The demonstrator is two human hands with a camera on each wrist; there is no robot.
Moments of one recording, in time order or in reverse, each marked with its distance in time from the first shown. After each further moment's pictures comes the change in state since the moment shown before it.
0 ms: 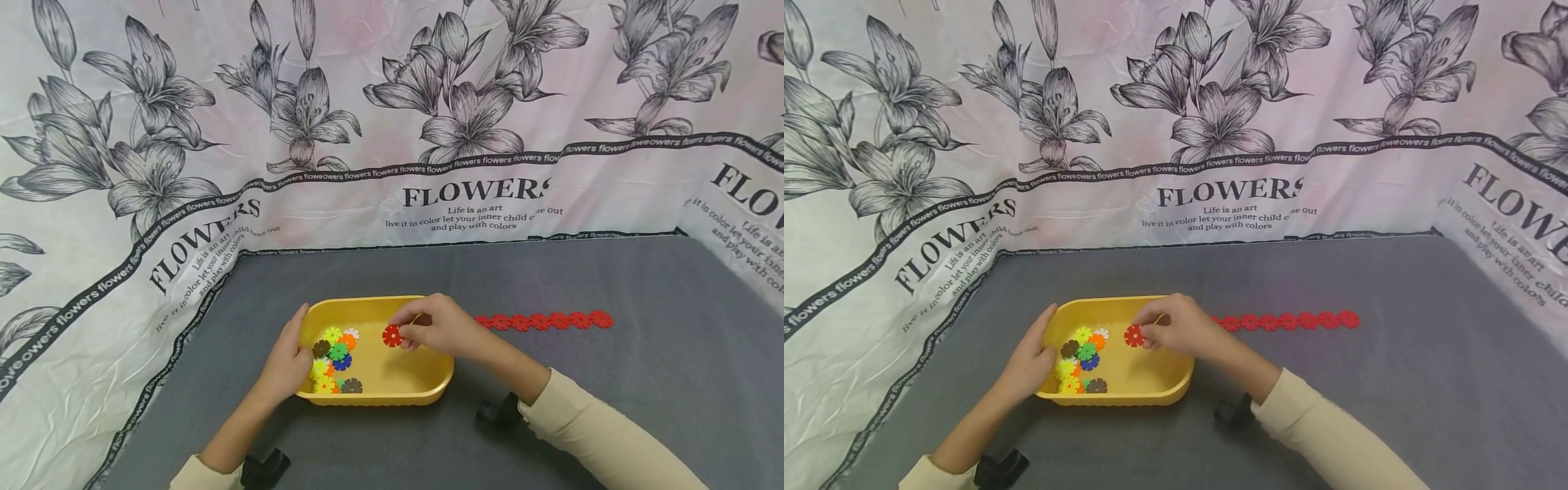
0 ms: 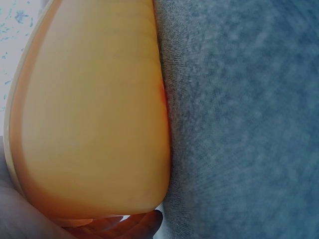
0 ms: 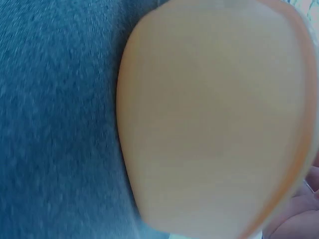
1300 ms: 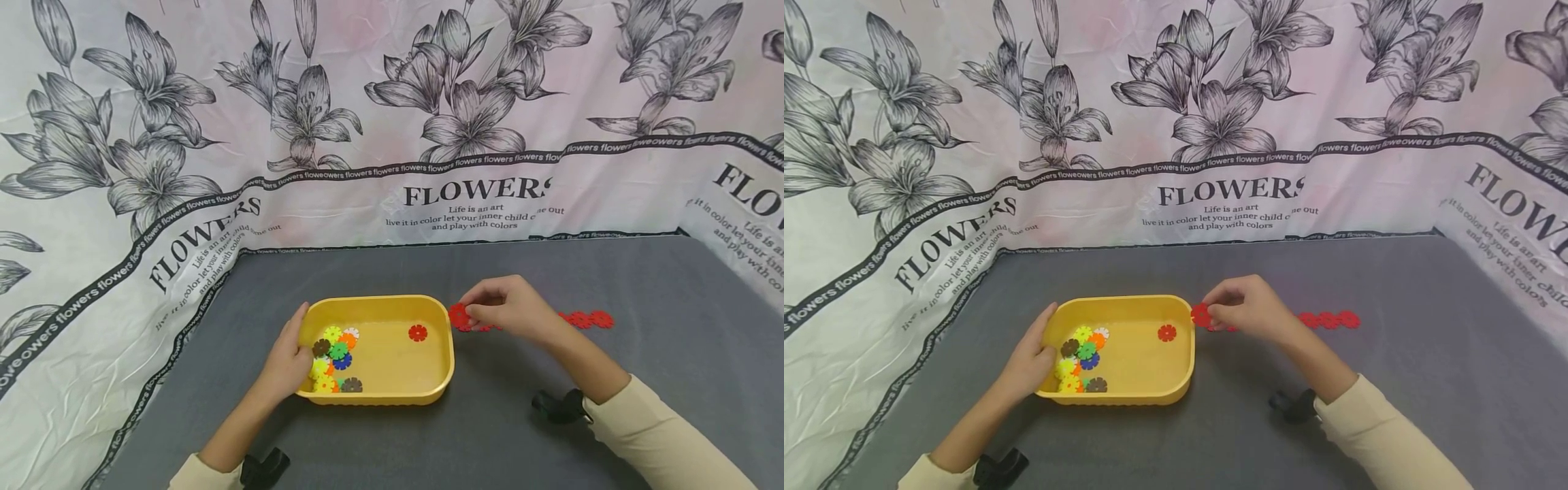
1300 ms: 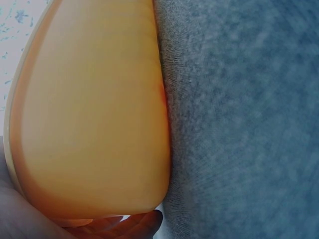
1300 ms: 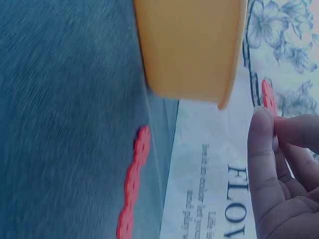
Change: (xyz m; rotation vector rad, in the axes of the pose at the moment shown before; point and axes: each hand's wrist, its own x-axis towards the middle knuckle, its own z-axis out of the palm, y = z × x) left_hand 0.000 0.001 -0.001 0.018 -0.008 -0.027; right_hand -0.050 0.012 -0.076 -0.058 0.191 0.195
